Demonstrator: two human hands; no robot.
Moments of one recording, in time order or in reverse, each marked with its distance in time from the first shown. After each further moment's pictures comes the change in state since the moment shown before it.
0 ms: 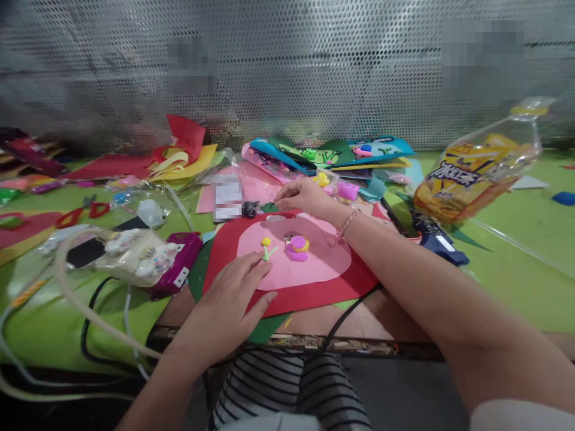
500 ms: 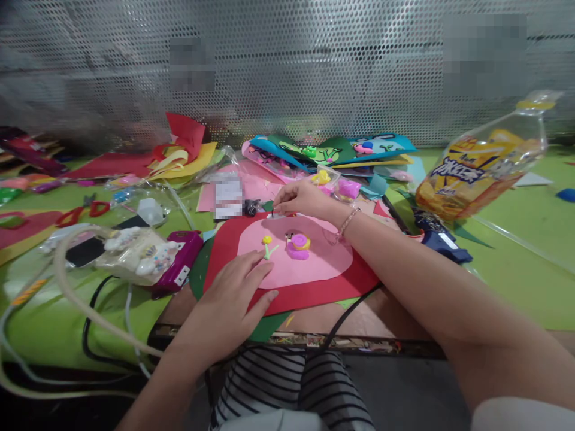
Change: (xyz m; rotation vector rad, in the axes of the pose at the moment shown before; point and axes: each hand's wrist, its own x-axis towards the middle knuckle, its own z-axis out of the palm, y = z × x) left_hand 0.000 0.000 0.000 0.032 -0.022 0.017; right_hand -0.006 -0.005 0.004 -0.094 -0.094 -0.004
